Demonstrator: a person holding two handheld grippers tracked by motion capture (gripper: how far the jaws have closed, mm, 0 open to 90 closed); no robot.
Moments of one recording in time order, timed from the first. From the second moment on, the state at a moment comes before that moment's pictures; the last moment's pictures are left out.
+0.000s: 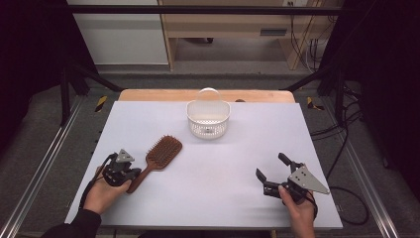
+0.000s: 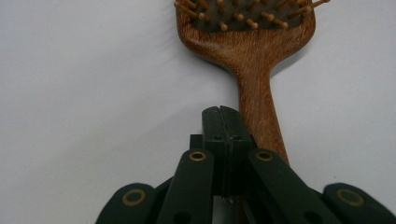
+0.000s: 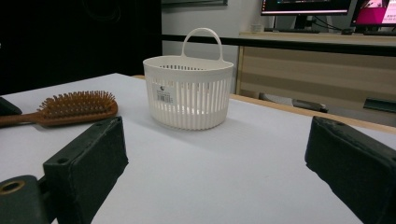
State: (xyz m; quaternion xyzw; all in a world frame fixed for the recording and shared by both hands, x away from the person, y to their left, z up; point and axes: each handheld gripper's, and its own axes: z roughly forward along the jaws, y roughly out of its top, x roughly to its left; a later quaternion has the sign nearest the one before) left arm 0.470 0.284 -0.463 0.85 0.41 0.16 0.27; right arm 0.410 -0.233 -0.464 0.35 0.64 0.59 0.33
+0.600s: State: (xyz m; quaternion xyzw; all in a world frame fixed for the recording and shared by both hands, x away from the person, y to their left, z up) left arm 0.471 0.281 -0.445 0.84 0.42 0.18 0.28; right arm 0.410 -0.233 -0.465 0.35 0.64 0.59 0.33
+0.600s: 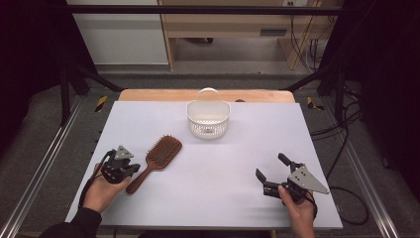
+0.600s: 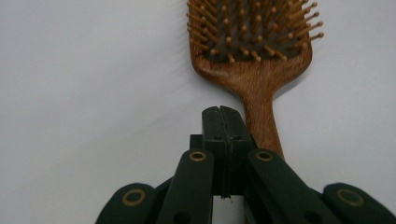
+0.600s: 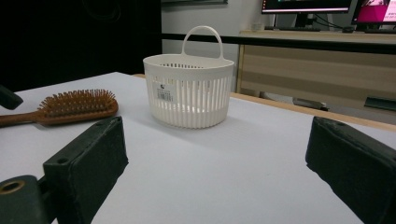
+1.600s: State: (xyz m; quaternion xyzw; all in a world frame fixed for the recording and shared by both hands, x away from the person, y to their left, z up) left arm 0.483 0.253 -0.434 0.84 0.44 0.19 0.25; right arm 0.410 -0.233 -0.465 0.35 0.65 0.59 0.33
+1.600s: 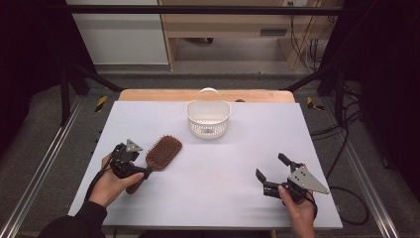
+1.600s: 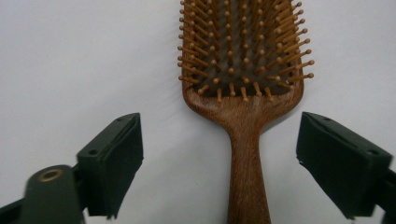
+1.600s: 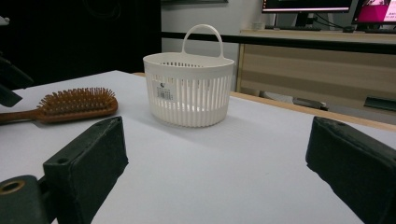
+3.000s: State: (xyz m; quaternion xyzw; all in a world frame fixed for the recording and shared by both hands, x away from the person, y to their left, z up) left arm 0.496 0.235 -0.453 0.89 0.41 0.11 0.18; right arm 0.409 -0.235 -0.464 0.35 0.64 0.59 0.34
